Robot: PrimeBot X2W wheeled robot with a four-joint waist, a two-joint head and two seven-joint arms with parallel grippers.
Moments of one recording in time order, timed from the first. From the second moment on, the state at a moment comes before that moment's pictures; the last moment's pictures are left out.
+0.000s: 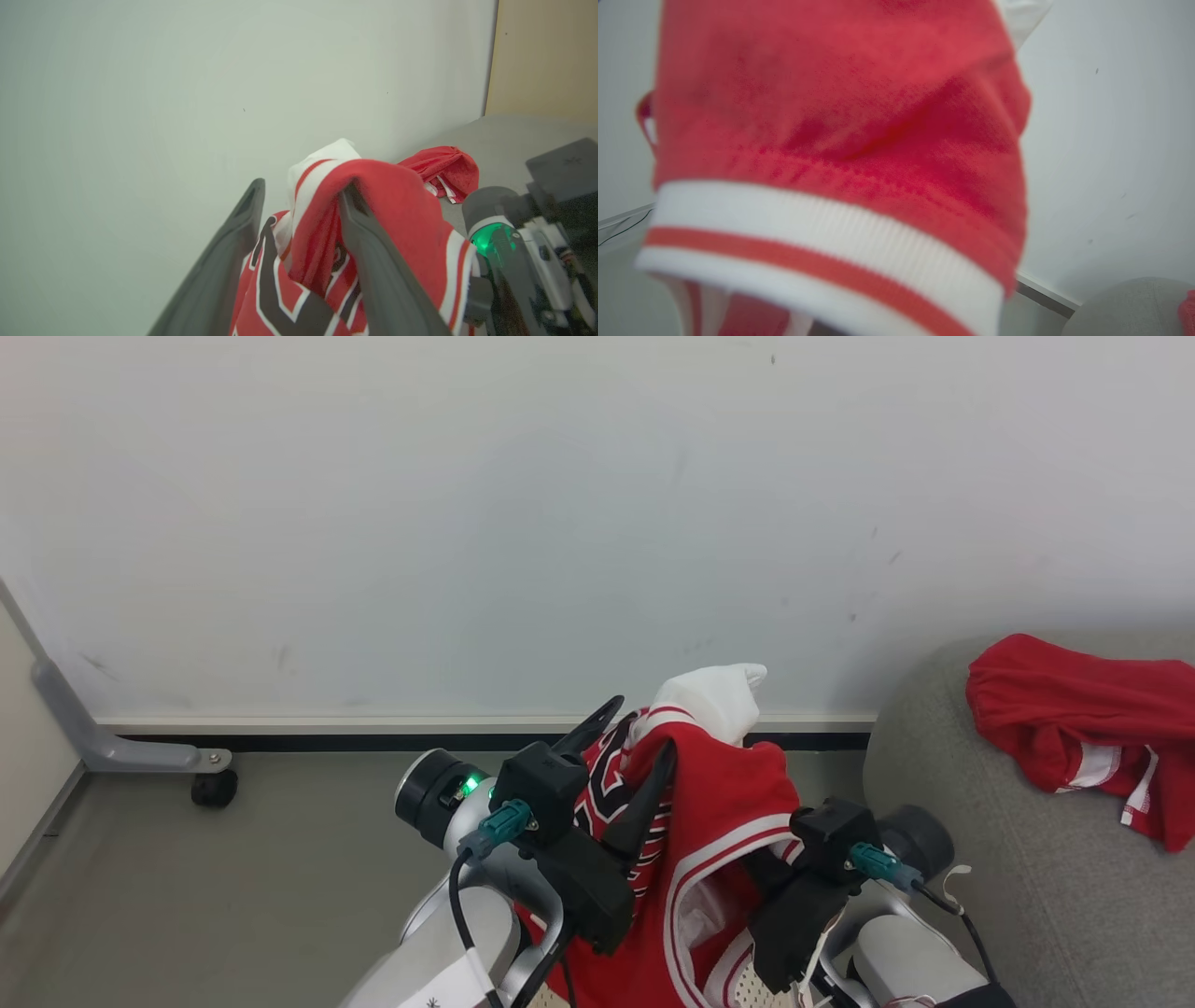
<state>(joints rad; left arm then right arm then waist) -0.50 0.06 -0.67 0.36 -0.39 -0.03 -0.09 -0.47 -0.10 0.62 0.62 0.22 0.12 -0.22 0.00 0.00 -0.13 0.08</state>
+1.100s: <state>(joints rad) -0.32 0.07 -0.73 0.32 -0.42 -0.04 -0.15 -0.42 -0.34 0.49 0.44 0.27 0.10 -0.24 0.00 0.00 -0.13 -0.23</state>
